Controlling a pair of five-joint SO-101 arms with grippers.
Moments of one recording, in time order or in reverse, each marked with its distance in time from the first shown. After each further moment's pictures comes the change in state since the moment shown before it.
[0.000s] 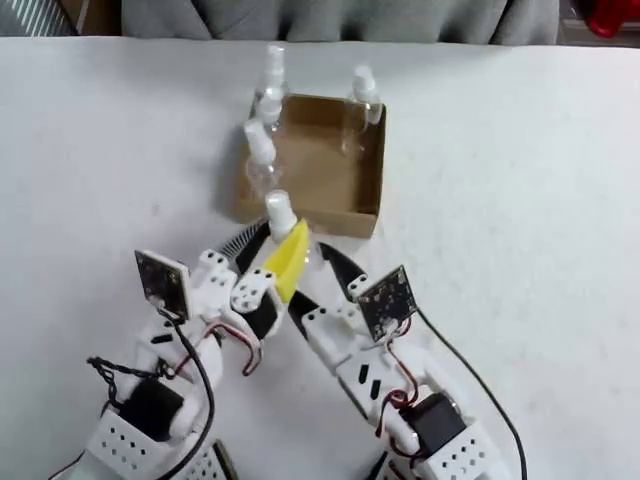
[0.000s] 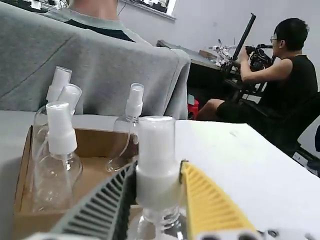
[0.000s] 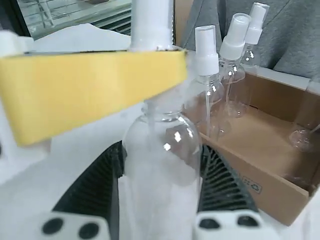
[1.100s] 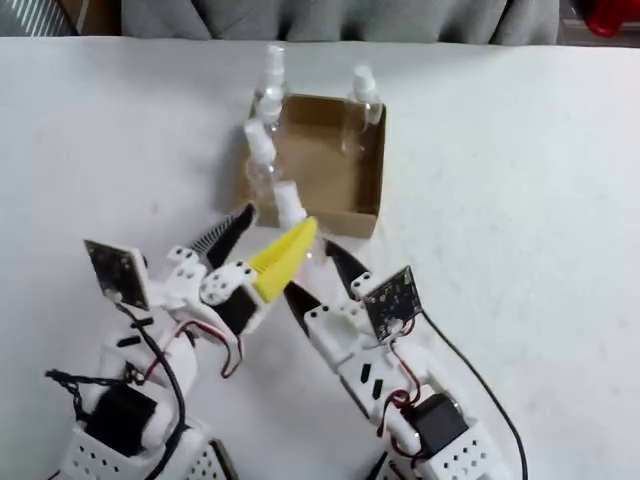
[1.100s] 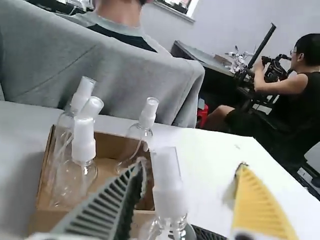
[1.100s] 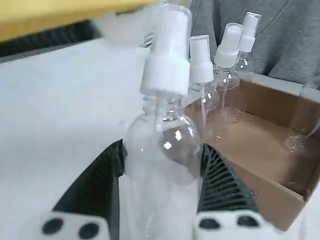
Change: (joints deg) left arm -4.5 0.2 -14.8 15.6 4.6; right arm 0.2 -0.1 -0.3 0.0 -0.2
